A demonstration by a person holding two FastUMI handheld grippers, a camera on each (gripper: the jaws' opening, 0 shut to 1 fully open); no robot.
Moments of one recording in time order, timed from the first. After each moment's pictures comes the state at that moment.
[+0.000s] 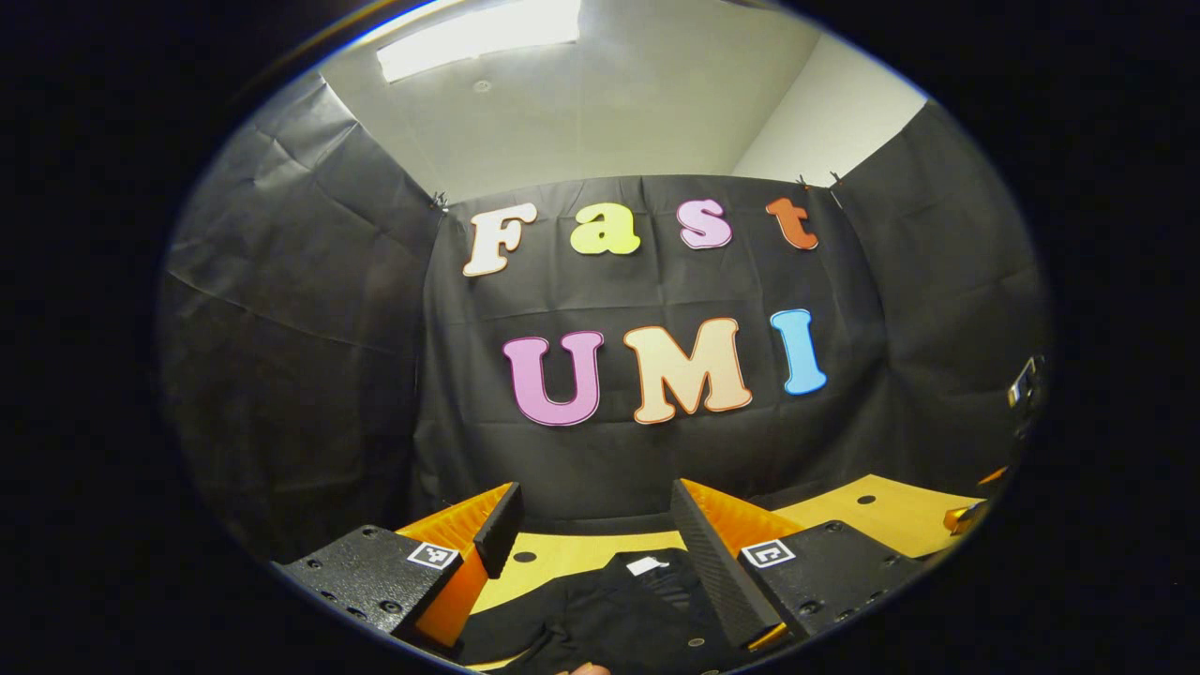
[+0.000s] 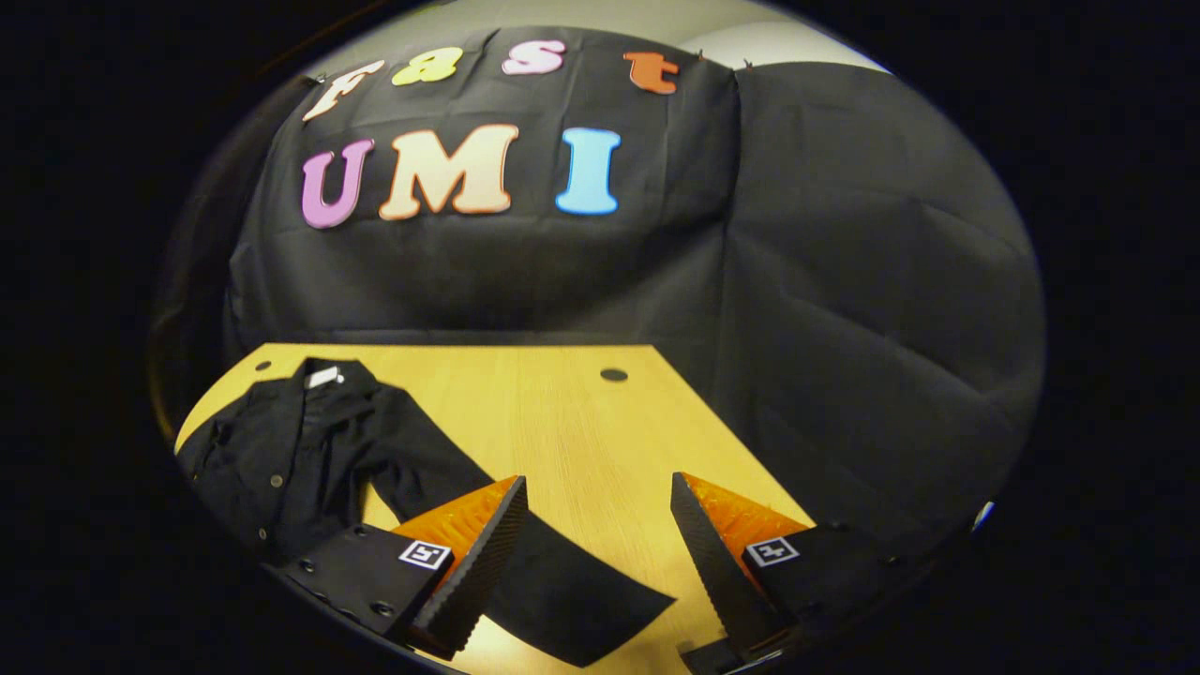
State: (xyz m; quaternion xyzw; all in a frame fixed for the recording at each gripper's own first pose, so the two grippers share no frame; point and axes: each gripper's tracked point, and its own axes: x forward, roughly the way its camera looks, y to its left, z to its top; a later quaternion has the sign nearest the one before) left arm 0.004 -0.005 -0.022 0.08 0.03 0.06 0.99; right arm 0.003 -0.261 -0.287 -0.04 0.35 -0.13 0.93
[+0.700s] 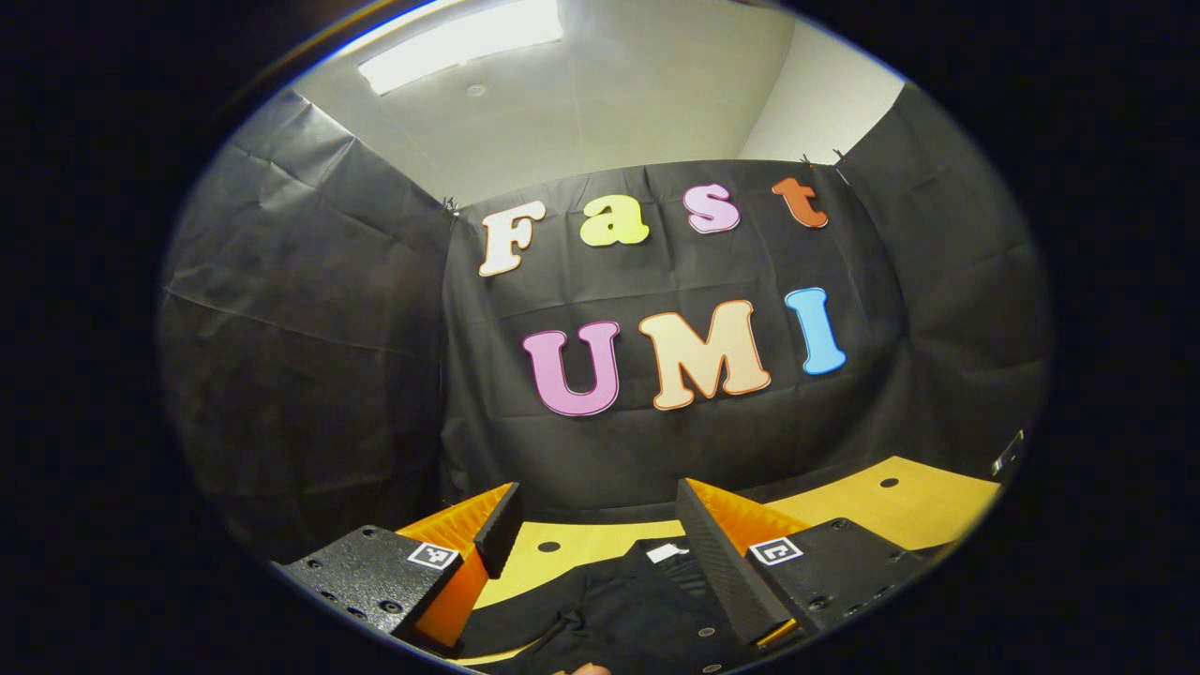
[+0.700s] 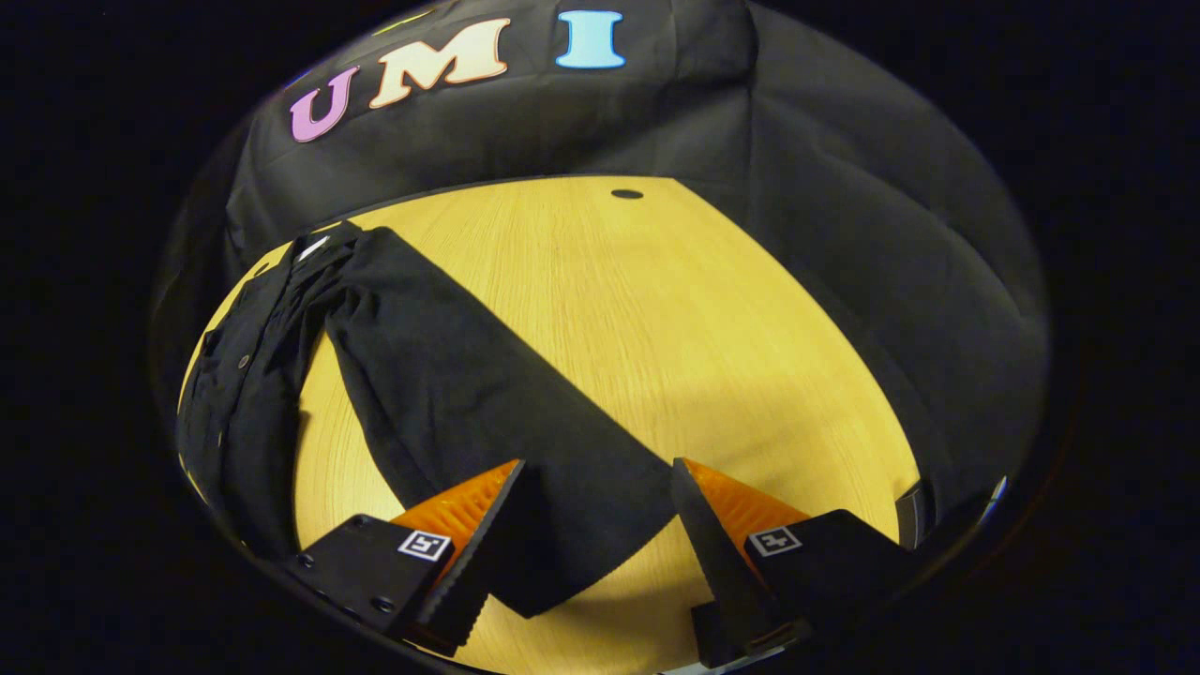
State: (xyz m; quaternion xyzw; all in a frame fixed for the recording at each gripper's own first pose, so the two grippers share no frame) left arm -0.012 -0.007 -0.031 0.11 0.04 0.11 0.99; right arm -0.070 -0.276 -0.408 0.01 0.52 -0.09 0.85
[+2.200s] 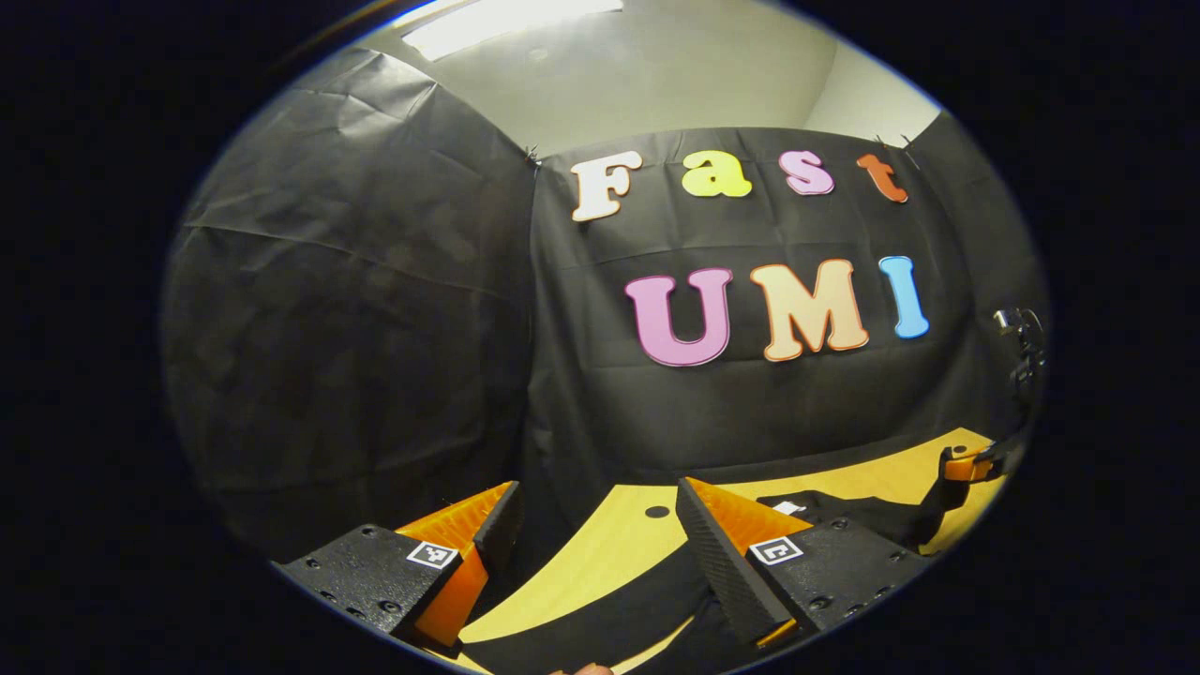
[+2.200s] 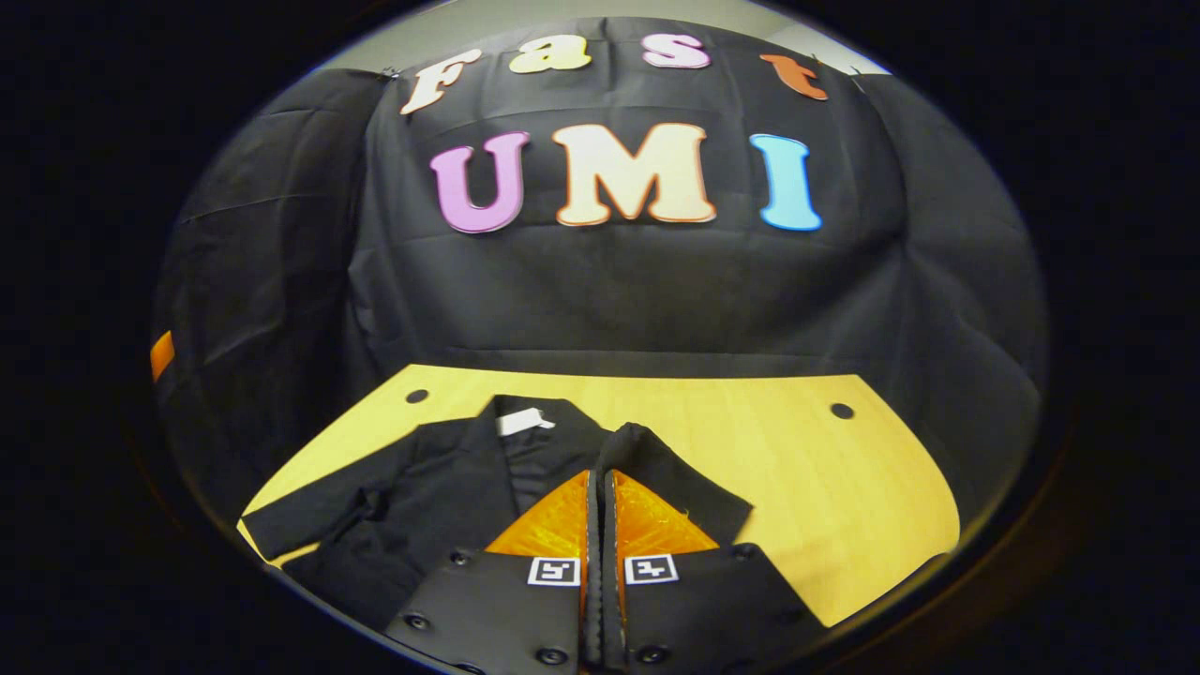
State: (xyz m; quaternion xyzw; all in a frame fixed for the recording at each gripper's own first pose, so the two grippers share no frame) left arm -0.063 0.218 -0.067 0.09 0.10 0.19 0.97; right arm 0.129 0.062 -0.253 -0.01 0.33 0.08 0.94
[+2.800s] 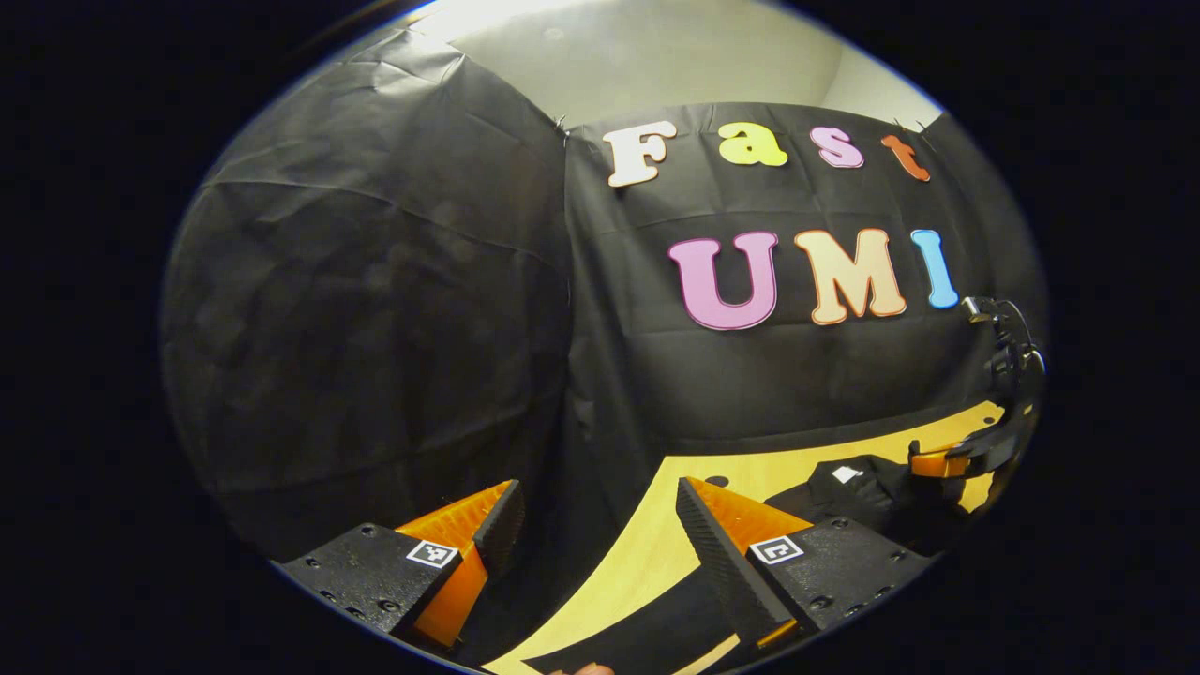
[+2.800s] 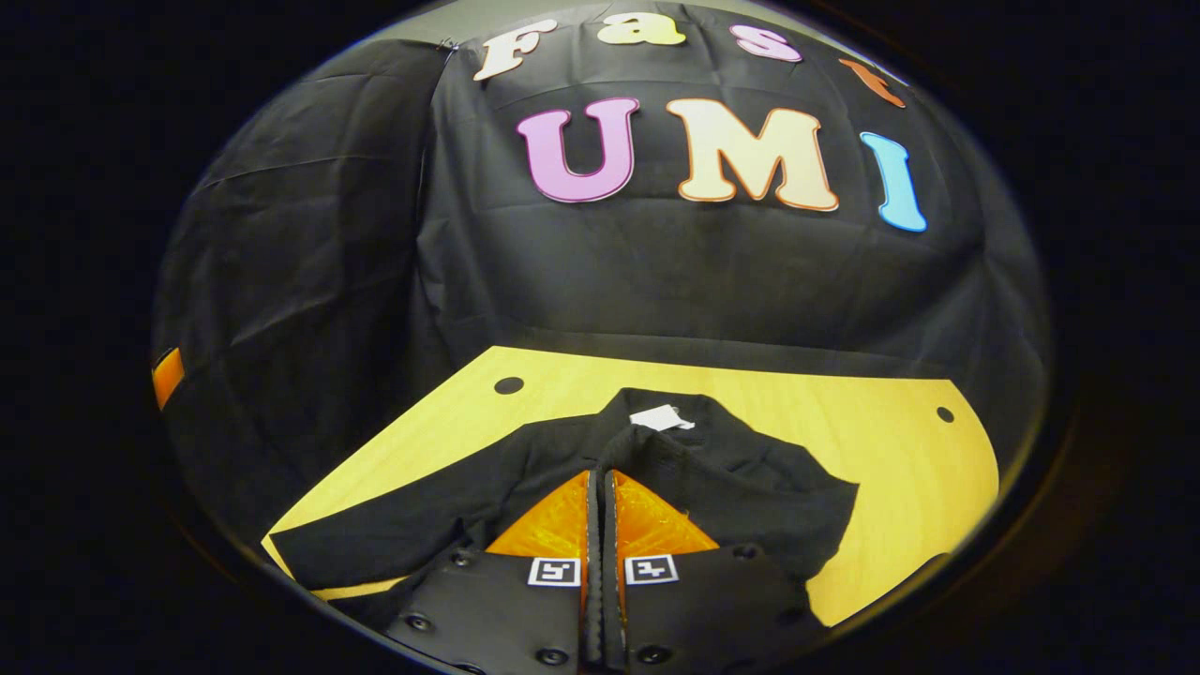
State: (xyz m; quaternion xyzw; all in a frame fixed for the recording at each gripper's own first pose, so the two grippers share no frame) left arm -0.090 0.315 -0.105 0.09 0.14 0.22 0.96; right arm 0.146 0.224 -0.298 -0.02 0.35 0.16 0.92
